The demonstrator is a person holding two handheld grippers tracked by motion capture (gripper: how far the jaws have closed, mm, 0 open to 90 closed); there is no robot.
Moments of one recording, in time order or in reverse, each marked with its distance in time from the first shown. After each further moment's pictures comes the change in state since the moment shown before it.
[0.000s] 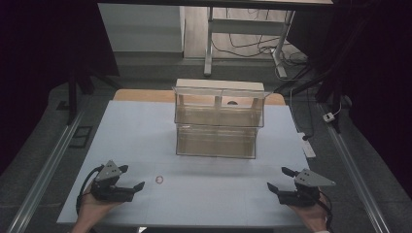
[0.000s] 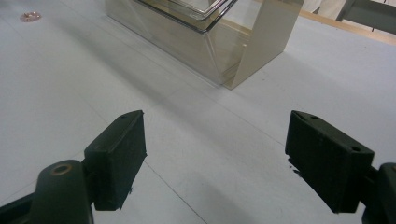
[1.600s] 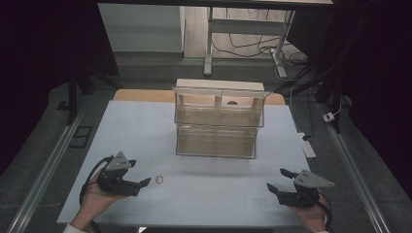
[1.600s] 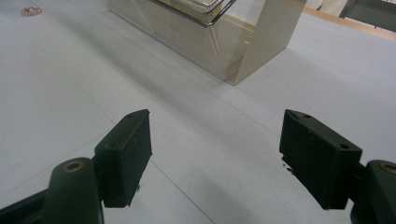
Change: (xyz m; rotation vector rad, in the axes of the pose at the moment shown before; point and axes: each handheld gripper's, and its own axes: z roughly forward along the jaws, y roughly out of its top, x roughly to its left) left arm -0.009 0.040 -0.003 0.082 -0.044 0.084; right arm 0.002 -0.002 0.001 0.010 0.002 -0.004
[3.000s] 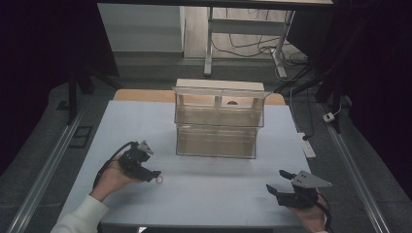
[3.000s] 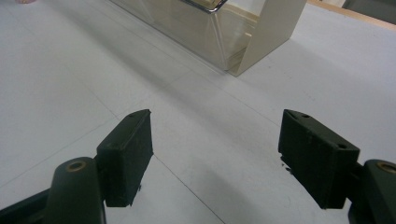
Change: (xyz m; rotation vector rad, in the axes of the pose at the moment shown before) left arm 0.022 0.043 0.059 0.299 -0.060 0.067; right arm 0.002 -0.002 0.002 0.030 0.000 -0.008
